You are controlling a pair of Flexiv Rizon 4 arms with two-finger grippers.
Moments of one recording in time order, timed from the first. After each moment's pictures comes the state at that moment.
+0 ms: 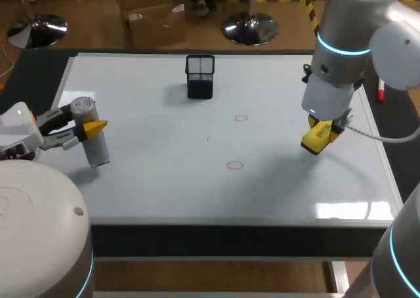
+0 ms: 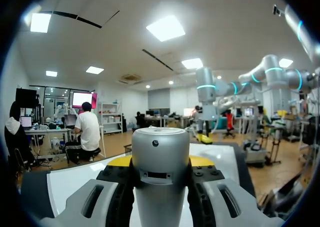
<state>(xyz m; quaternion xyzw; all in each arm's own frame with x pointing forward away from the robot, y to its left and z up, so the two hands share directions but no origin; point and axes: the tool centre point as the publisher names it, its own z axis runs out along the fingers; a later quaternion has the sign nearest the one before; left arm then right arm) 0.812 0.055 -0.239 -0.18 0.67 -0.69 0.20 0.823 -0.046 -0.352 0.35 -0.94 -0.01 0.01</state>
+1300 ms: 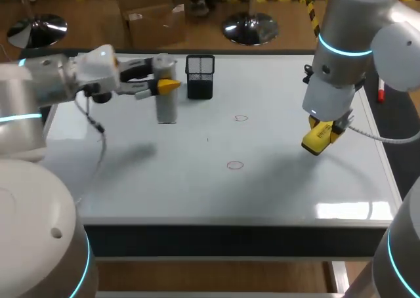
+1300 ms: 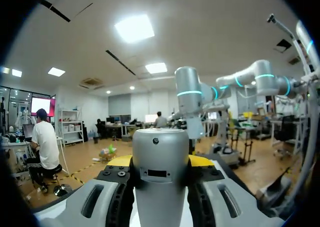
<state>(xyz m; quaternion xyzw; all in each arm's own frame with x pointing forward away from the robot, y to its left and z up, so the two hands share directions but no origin) 0.882 -0.122 -0.187 -0.04 0.68 -0.73 0.07 0.822 -0.047 -0.352 0.35 -0.94 -0.01 0.01</state>
